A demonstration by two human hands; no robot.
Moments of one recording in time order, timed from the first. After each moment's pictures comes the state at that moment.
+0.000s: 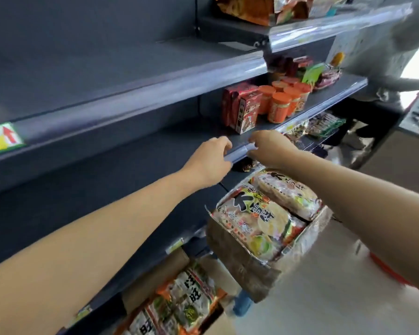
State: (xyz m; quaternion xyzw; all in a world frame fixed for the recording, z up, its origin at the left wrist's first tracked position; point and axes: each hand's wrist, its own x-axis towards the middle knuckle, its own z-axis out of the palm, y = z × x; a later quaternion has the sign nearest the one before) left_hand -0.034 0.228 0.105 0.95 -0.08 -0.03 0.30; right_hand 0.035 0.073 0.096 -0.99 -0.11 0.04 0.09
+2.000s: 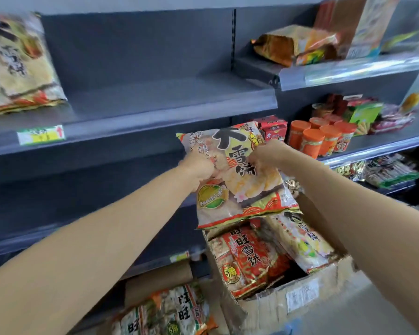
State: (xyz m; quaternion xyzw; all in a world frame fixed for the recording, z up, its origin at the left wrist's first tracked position) left_hand -0.017 0.147 0.130 0.79 0.35 0.02 0.50; right_hand 0.063 0.006 0.152 -0.92 -0.13 0.19 0.33
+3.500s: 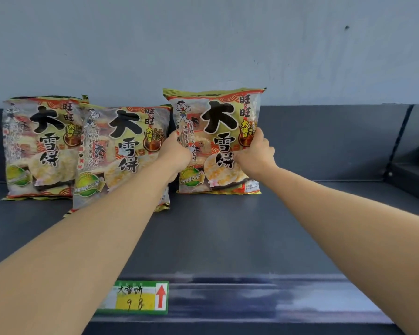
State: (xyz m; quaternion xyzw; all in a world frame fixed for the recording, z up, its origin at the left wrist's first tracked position) left_hand 0.084 0.607 0.263 0.77 0.35 0.35 0.41; right_hand 0.188 0.470 0.260 -0.83 -0.31 -0.03 0.47
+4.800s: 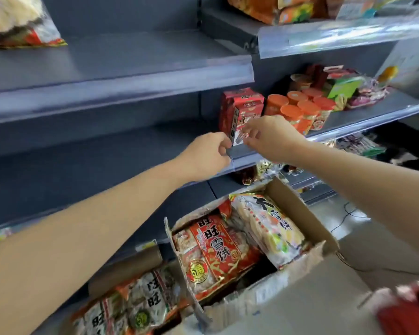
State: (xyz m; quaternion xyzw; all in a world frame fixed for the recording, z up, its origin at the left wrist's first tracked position) left_hand 0.065 0.115 0.107 0.94 0.04 -0.03 0.35; right_hand 0.153 -0.026 0.119 -0.94 -0.30 0.00 0.12
